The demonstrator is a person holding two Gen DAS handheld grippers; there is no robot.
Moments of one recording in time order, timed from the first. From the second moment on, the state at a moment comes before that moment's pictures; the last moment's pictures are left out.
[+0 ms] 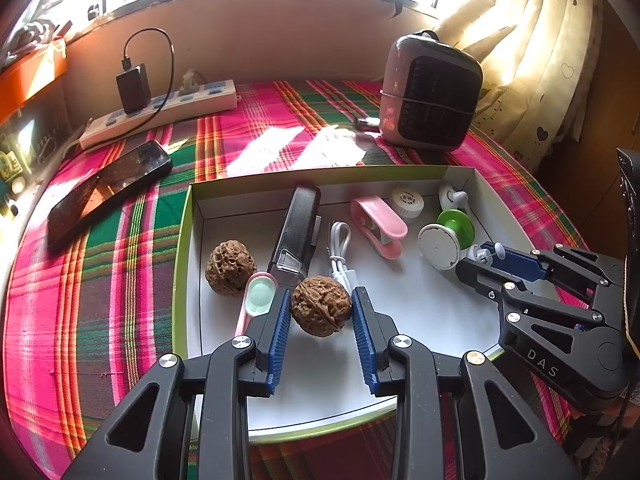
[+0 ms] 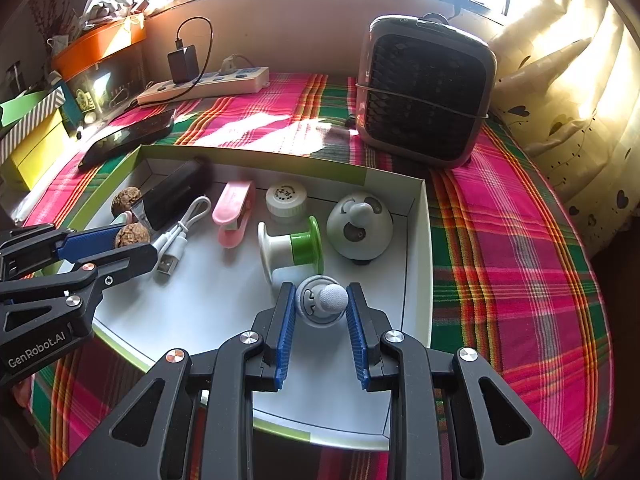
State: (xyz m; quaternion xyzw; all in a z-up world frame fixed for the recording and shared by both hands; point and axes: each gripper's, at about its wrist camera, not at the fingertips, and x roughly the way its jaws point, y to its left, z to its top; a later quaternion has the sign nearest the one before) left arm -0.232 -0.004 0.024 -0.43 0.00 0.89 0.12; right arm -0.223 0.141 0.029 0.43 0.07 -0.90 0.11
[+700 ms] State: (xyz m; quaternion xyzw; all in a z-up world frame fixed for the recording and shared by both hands) left arm -0.232 -0.003 0.024 -0.43 0.00 0.90 0.12; right arm -0.222 0.140 0.030 0.43 0.06 -0.90 0.10
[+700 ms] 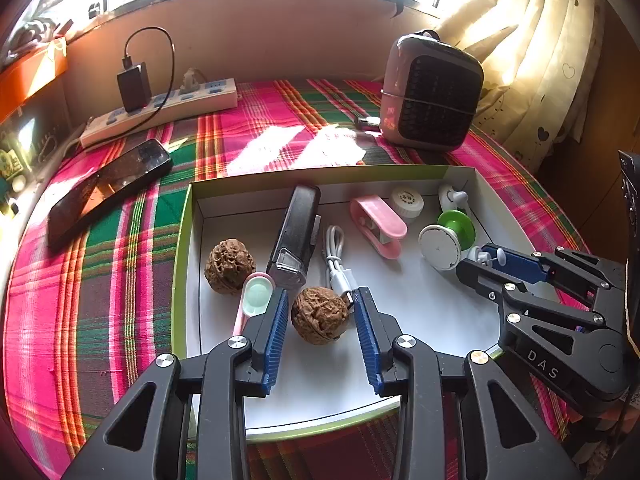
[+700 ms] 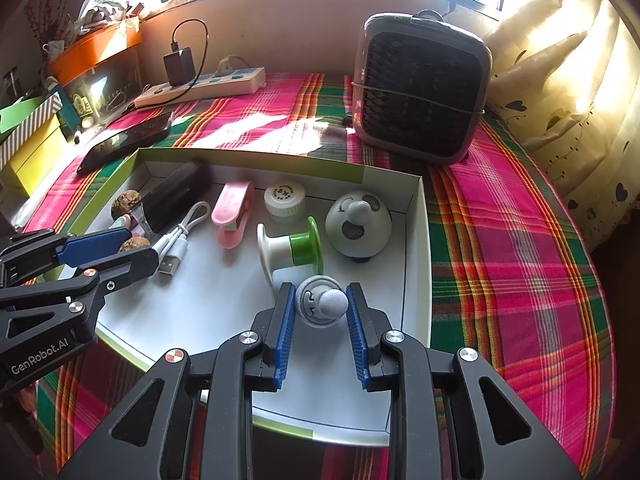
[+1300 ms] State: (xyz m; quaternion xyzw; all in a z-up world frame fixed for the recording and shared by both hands) left arm -0.214 0.001 0.034 -0.42 0.01 0.90 0.10; right arm -0.206 0.141 0.039 0.41 0.05 -0.90 0.11
